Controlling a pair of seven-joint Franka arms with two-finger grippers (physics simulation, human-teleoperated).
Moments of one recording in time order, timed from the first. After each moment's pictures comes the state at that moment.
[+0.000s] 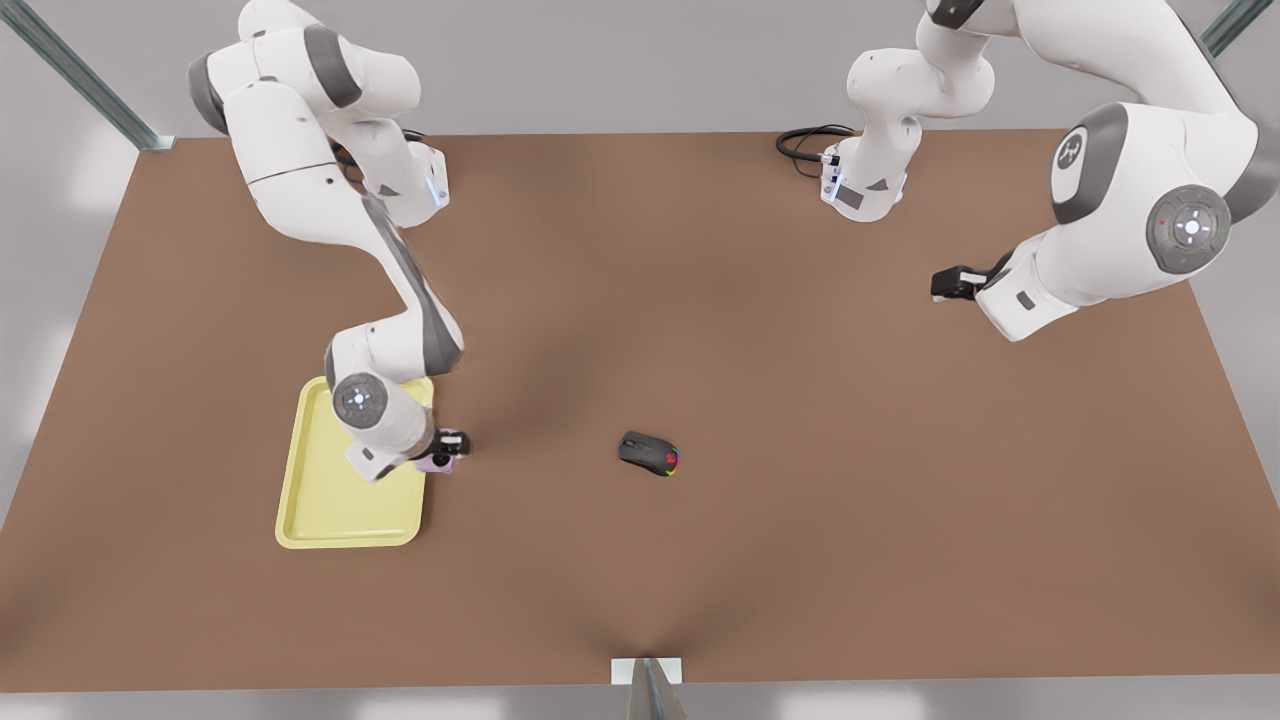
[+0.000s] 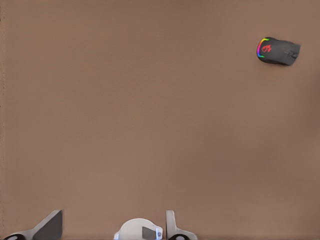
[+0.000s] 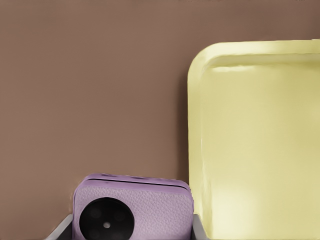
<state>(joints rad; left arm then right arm) -0.13 0.20 0.00 -1.30 -0.06 1.18 -0.01 0.09 0.52 0.15 -1.75 -0.08 2.21 0.30</state>
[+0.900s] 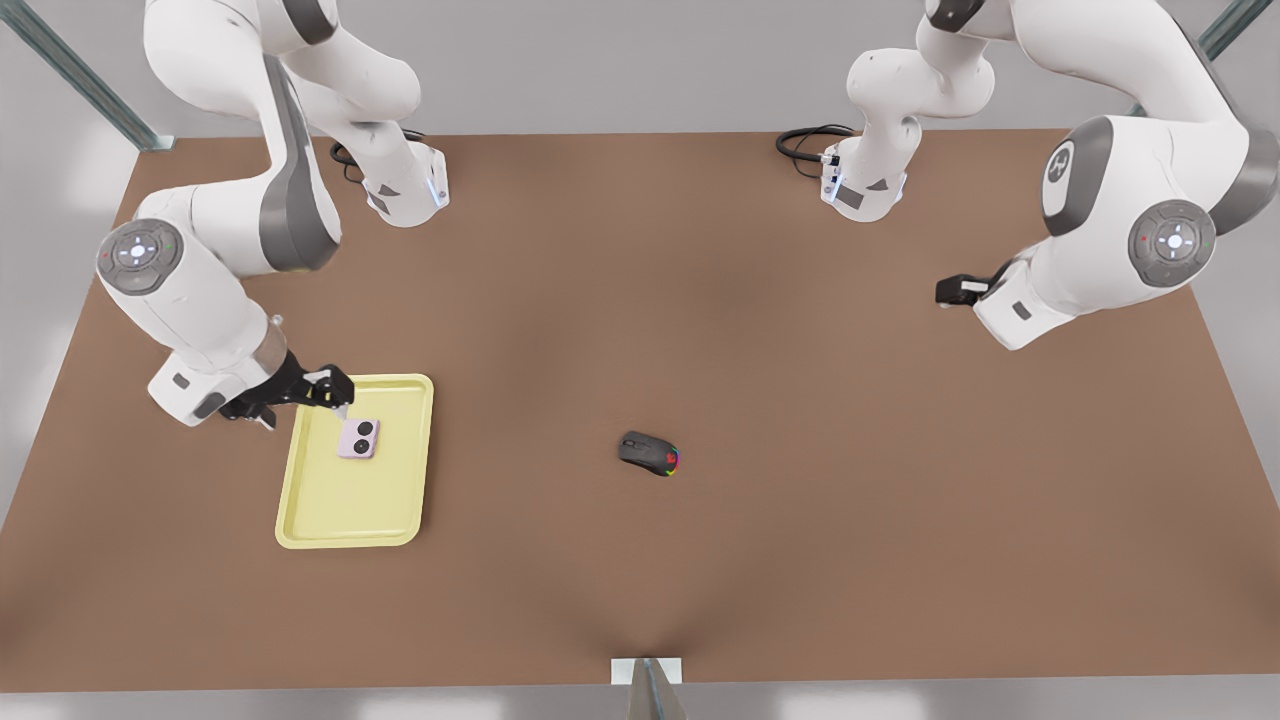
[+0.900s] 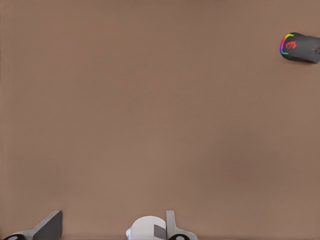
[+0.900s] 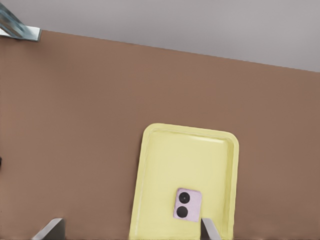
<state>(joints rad) -0.13 0.21 0.00 -1.30 0.01 1.18 -0.01 0.00 0.26 0.19 -1.41 -0.08 1.74 0.06</state>
